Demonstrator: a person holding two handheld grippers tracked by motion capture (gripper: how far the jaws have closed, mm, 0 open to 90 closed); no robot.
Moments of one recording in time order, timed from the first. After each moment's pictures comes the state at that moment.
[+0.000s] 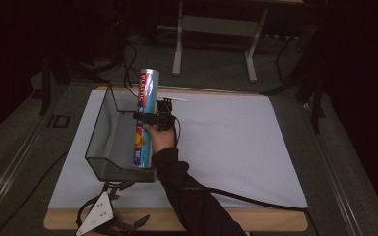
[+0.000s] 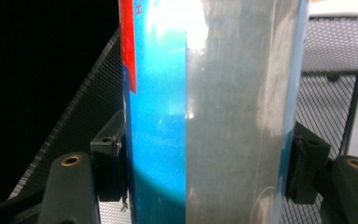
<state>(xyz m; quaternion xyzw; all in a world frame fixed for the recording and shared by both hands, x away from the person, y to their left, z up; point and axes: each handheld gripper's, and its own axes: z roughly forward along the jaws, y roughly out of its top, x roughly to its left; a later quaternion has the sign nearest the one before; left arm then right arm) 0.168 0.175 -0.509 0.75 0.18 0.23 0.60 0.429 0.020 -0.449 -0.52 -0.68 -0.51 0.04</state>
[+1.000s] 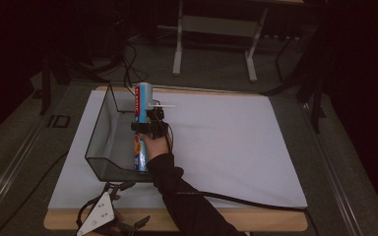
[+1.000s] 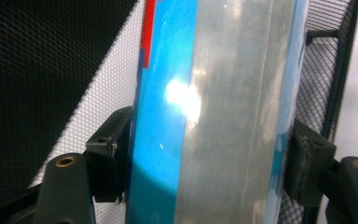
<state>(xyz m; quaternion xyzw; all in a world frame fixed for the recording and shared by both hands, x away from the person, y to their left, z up) 0.167 0.174 -0.509 0.75 0.17 0.23 0.60 0.425 0.045 -0.477 -0.54 -0.73 -0.42 -0.02</state>
